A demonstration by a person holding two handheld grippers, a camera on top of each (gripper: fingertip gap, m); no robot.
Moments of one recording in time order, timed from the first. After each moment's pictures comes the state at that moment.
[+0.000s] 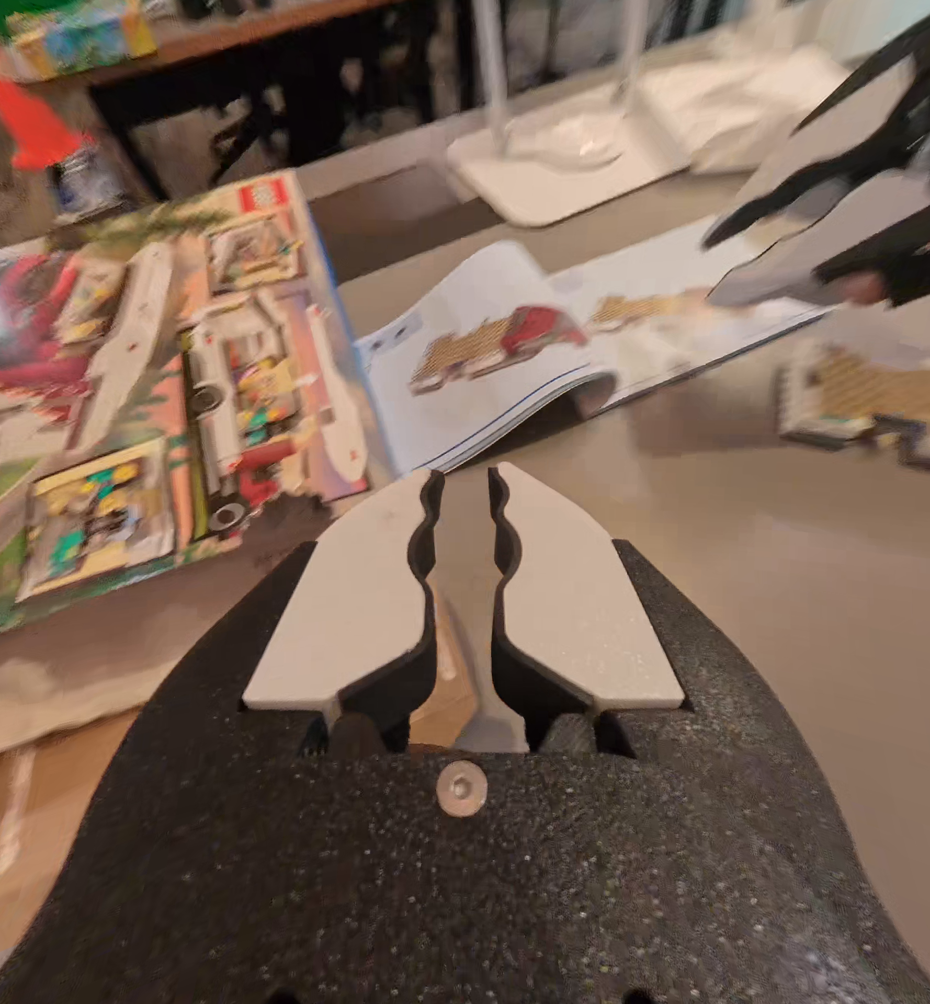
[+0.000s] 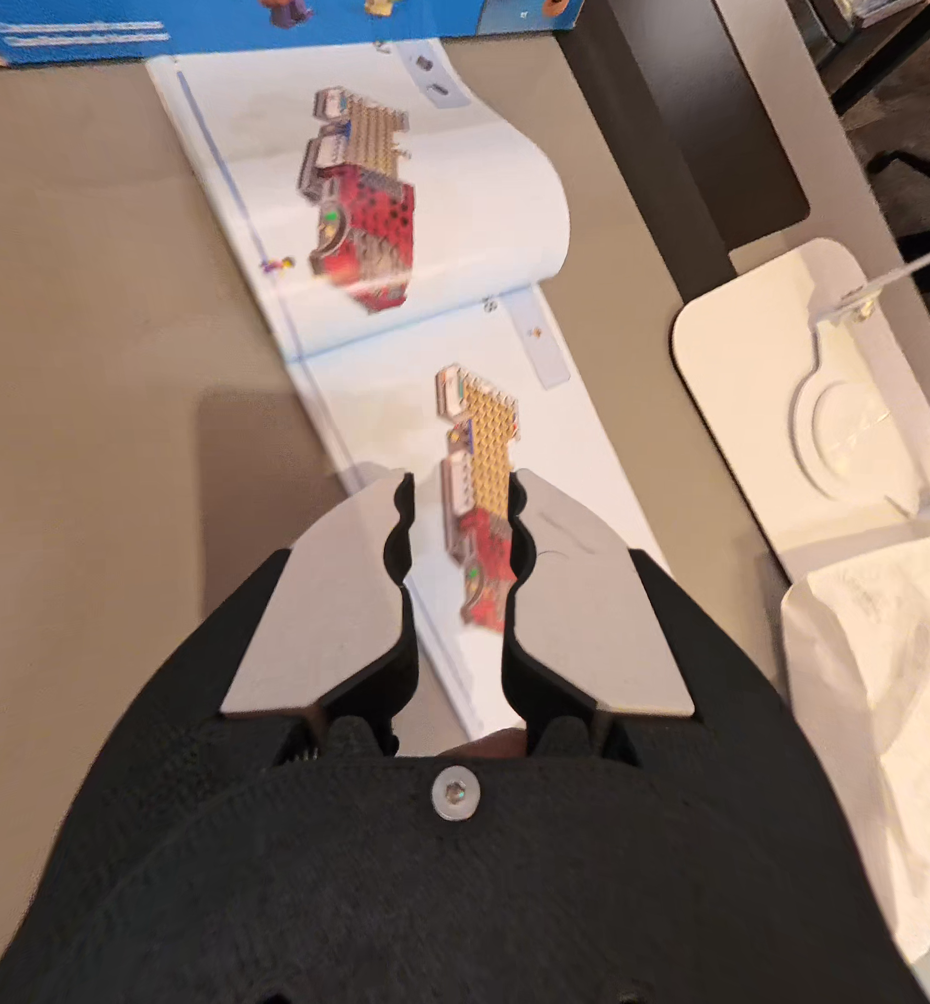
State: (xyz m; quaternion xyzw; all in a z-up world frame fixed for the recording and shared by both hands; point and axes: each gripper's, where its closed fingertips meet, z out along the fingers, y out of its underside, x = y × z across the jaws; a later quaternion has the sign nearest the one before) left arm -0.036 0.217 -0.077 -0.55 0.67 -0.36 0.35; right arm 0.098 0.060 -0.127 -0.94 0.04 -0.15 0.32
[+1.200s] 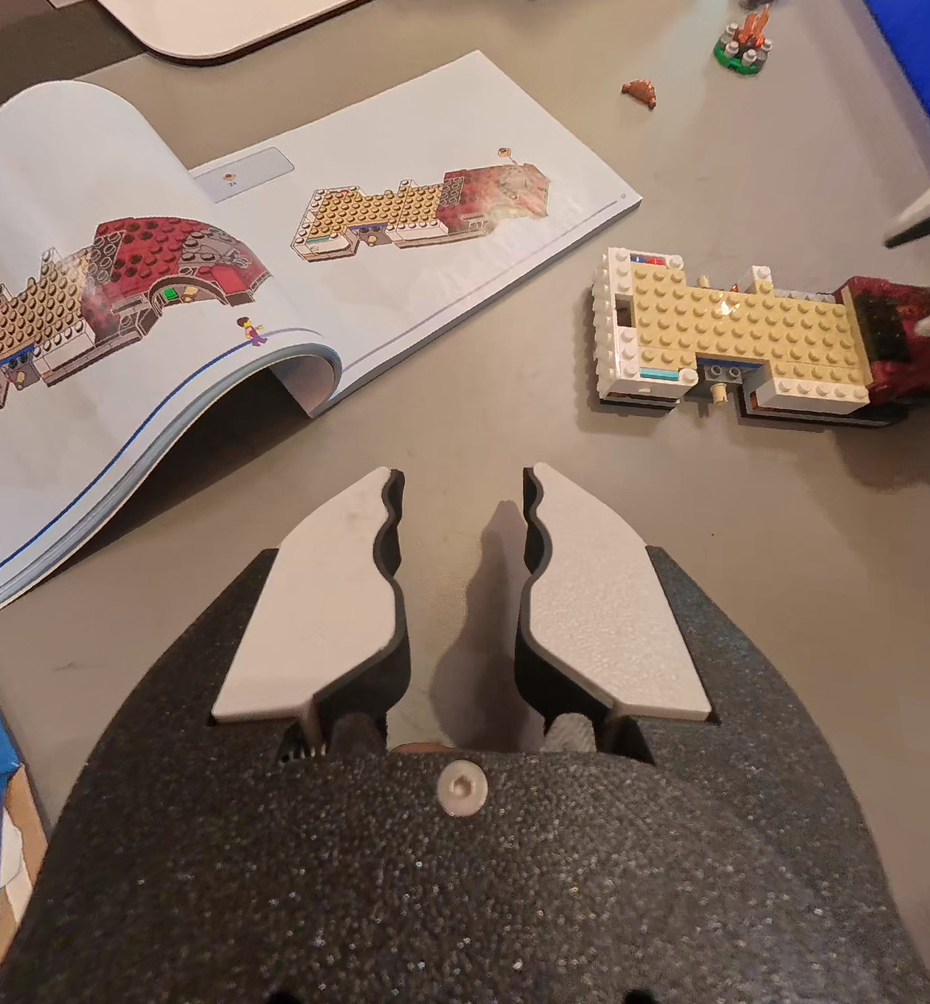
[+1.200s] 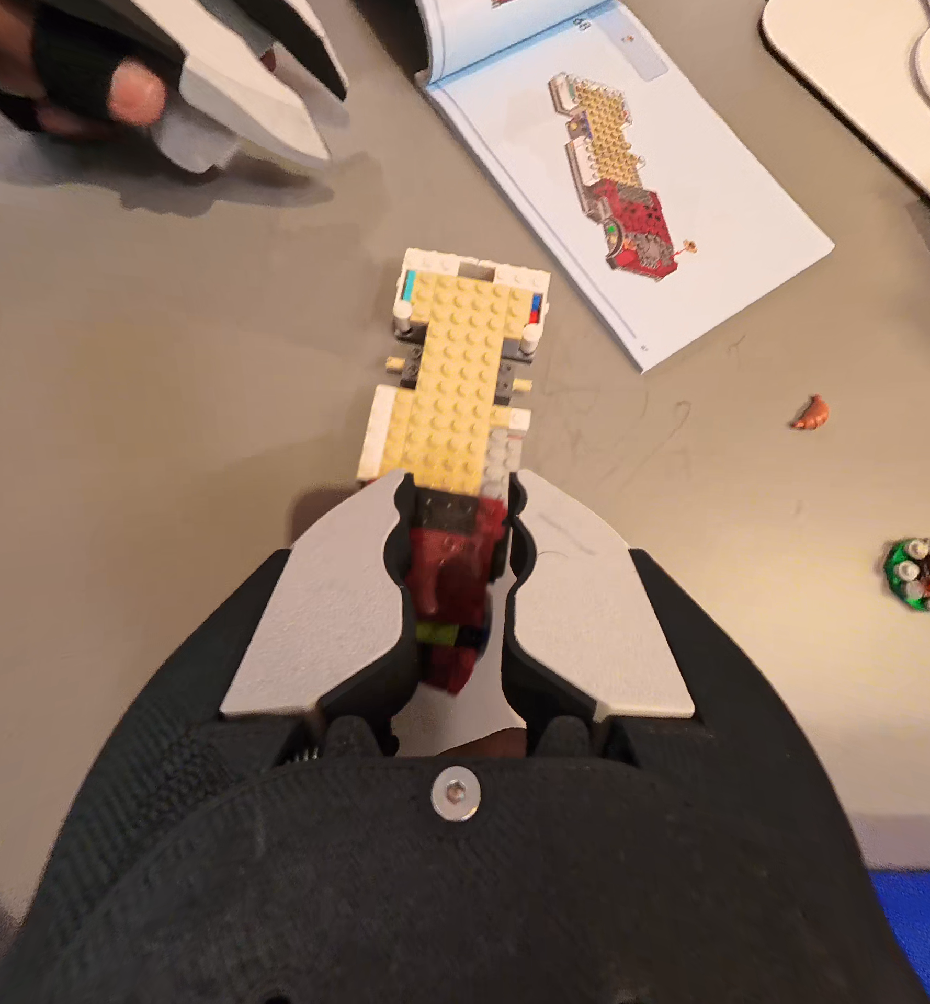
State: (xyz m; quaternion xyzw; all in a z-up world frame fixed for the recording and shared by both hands) left arm -0.002 0.091 -0.158 -0.51 0.75 -0.38 0.19; right arm -0.003 -0.083 -0.136 -0.92 0.13 -0.08 0.37
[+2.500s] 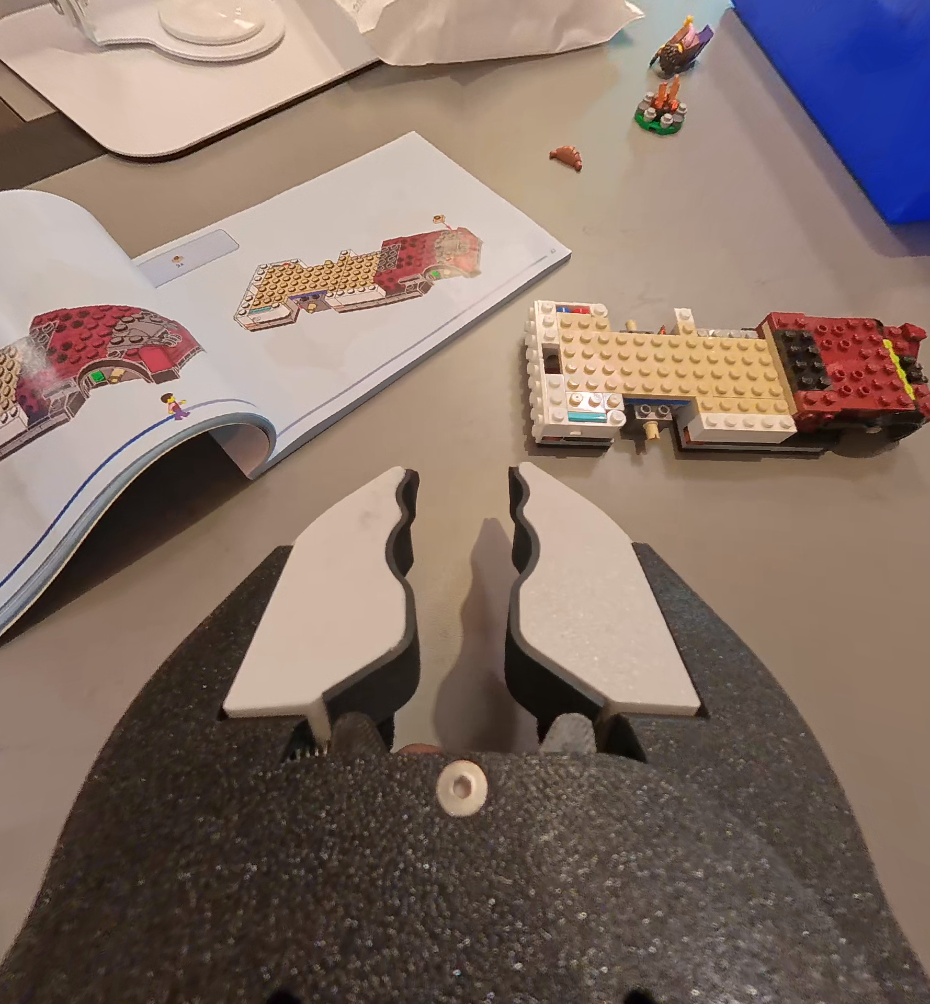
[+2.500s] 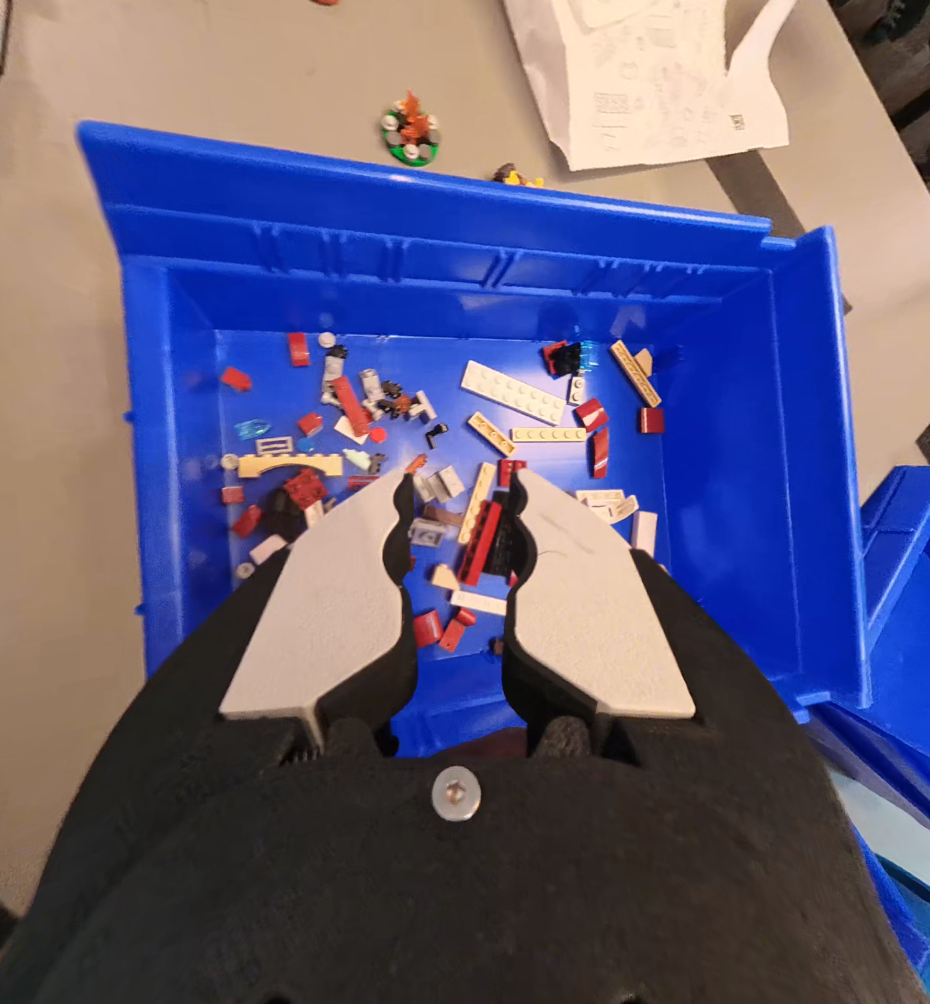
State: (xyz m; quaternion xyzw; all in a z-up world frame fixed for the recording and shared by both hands) left arm 0.002 0.063 -0.147 -0.48 0.75 -0.41 0.21; right arm 0.119 -0.359 -0.081 -0.93 0.15 -0.18 0.27
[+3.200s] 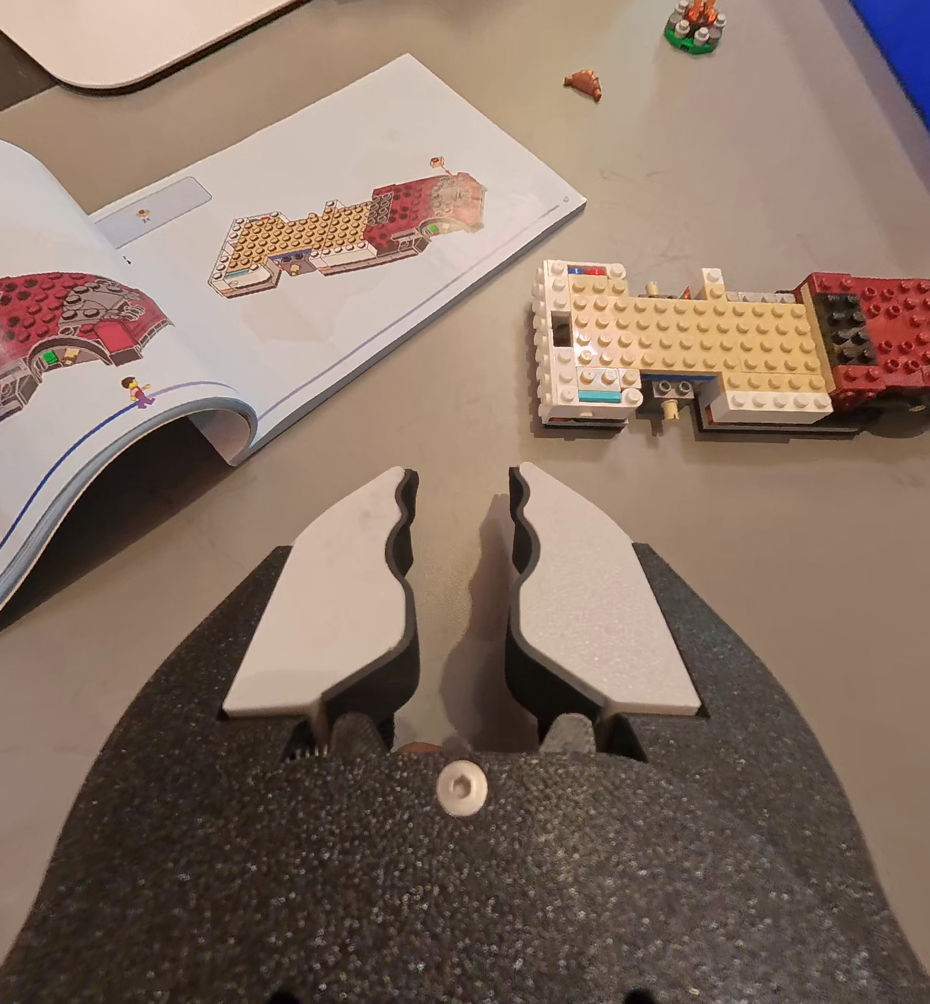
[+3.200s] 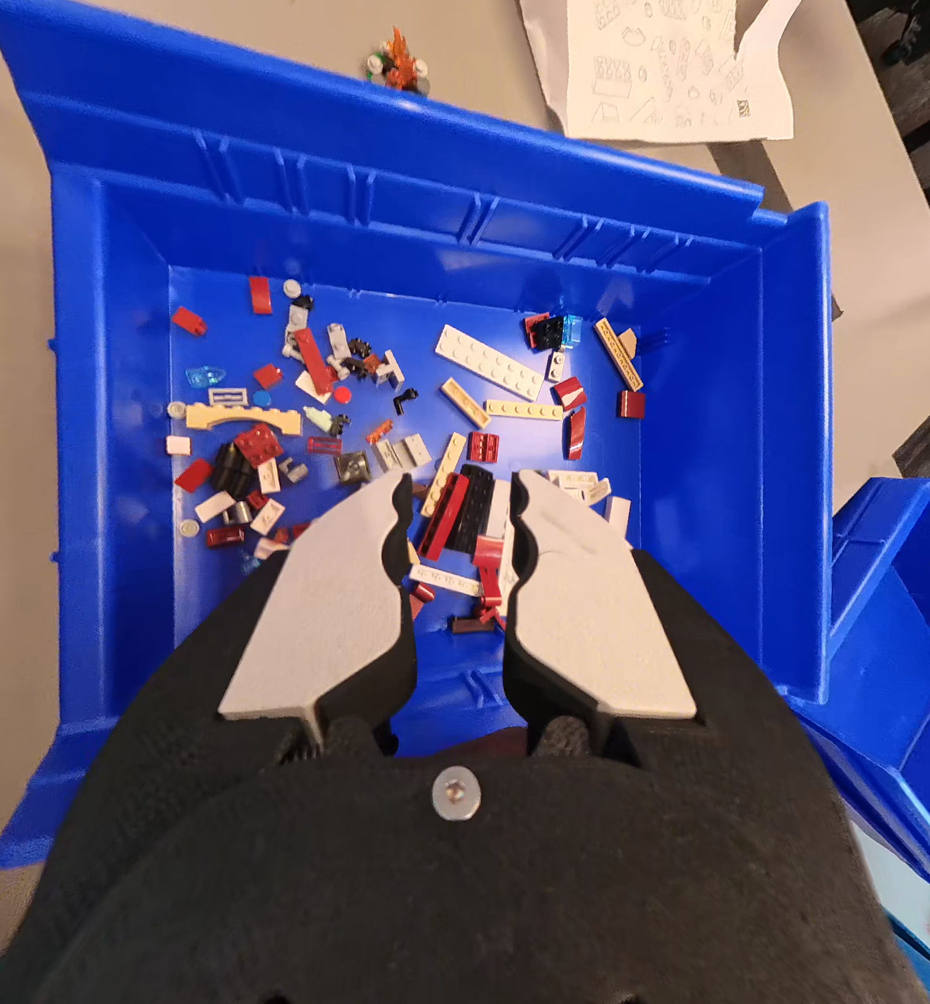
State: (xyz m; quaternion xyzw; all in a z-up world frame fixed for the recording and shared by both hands) left arm 0.002 0.061 -0.161 -0.49 0.77 -0.37 0.19; right arm 0.128 -0.379 -0.088 -0.94 0.11 -0.18 0.25
